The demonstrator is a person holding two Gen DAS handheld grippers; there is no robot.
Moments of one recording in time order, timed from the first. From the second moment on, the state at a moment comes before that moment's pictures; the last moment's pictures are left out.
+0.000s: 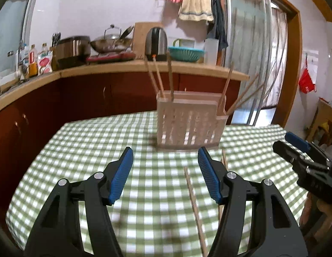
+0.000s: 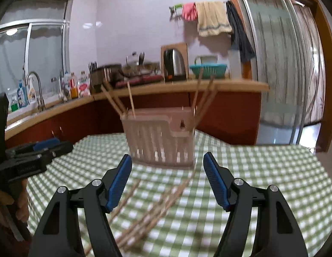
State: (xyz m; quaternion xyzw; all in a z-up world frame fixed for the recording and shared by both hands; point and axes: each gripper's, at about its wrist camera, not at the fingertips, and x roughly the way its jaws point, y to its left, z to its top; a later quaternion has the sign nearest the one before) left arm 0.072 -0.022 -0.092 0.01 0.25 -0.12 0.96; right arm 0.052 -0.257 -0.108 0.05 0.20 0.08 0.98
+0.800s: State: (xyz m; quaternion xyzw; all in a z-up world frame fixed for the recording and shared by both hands) left arm 0.037 -0.018 -0.151 0.00 0.32 -0.11 0.94; right arm 0.034 -0.215 -0.208 0.01 0.35 0.11 0.93
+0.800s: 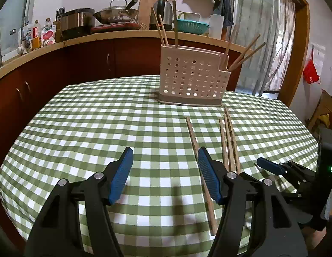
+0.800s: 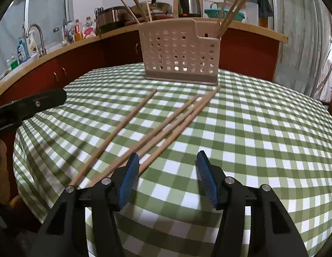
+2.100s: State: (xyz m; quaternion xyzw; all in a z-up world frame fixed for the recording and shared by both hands) left arm 0.019 -0.055 -0.204 0.02 0.39 -0.15 0.91; right arm 0.006 -0.271 -0.212 0.02 0.36 0.07 0.93
